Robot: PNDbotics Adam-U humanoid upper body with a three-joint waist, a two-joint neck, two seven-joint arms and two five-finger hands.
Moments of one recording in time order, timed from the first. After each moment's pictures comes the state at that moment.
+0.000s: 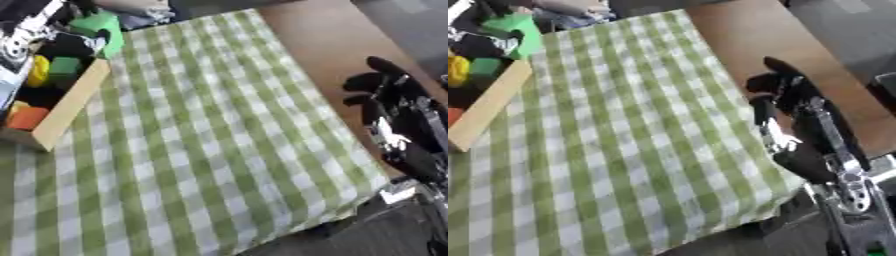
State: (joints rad) left arm -0.72 0.73 -0.17 -1.37 -0.59 0.13 -0.23; right arm -0.17 -0.20 0.14 -1.93 0.08 -0.22 0.17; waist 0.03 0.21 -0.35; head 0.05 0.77
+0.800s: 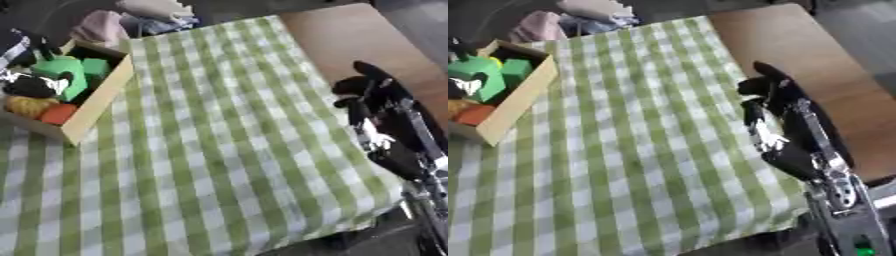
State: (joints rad) left arm -0.57 0.75 -0.17 -1.39 -0.63 0.17 -0.29; right arm -0.15 -0.21 0.12 -1.92 0.10 -0.23 0.16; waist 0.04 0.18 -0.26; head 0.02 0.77
